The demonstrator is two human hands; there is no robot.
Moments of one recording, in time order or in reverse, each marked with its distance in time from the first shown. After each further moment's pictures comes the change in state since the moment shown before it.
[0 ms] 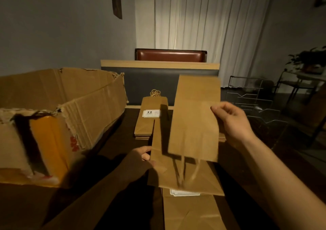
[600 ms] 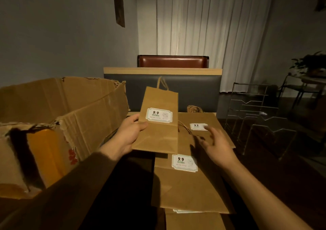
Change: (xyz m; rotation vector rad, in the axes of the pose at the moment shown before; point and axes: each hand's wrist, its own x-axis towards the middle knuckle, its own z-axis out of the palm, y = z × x) left_hand 0.066 0.055 -0.062 -0.663 0.209 0.100; right_hand 0.022 0.079 0.015 -0.743 -0.014 0.015
